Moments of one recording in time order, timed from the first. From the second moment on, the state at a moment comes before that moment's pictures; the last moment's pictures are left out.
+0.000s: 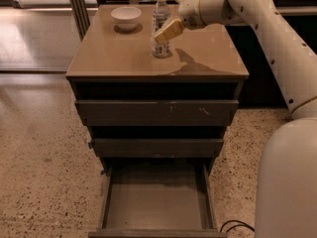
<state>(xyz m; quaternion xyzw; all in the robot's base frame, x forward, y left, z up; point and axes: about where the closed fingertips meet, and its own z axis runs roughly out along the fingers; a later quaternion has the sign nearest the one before) 0.800 -0.032 0.952 -0.52 0.64 0.16 0.55</state>
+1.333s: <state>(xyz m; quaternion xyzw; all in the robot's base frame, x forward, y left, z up) 0.842 -0.002 0.937 -0.50 0.64 0.17 0.56</state>
